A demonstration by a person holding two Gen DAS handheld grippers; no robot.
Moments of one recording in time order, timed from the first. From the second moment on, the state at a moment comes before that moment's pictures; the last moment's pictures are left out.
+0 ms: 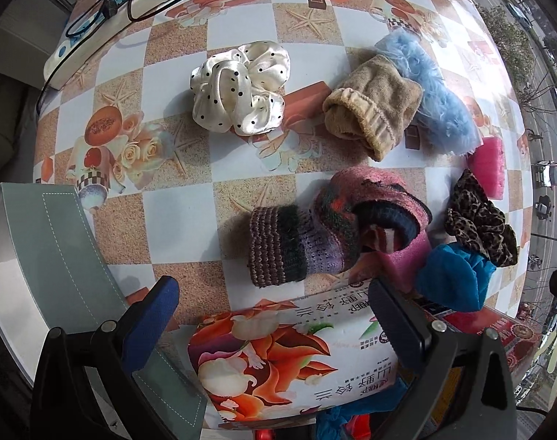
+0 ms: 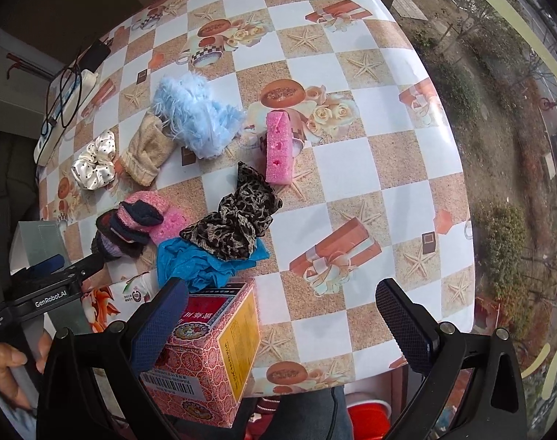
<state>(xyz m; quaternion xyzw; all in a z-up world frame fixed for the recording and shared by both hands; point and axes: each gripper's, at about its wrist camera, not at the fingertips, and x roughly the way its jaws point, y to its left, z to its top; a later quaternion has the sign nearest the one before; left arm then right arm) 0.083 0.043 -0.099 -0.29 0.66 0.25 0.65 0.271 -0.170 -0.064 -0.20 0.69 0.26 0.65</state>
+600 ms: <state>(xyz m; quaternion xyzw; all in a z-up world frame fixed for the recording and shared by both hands) 0.115 0.054 -0.159 -0.29 0.67 0.27 0.63 0.345 -0.114 -0.162 -0.22 0.72 0.19 0.63</state>
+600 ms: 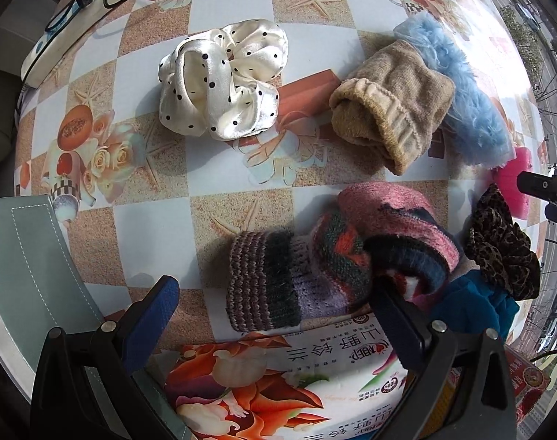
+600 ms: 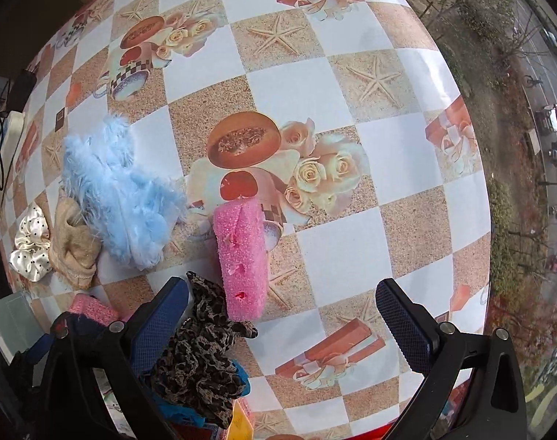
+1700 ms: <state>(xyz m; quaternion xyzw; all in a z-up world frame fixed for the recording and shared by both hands) 0.127 0.059 -0.164 -0.29 0.65 0.29 0.64 0.368 -0.162 -0.188 -0.21 0.70 0.21 0.65</state>
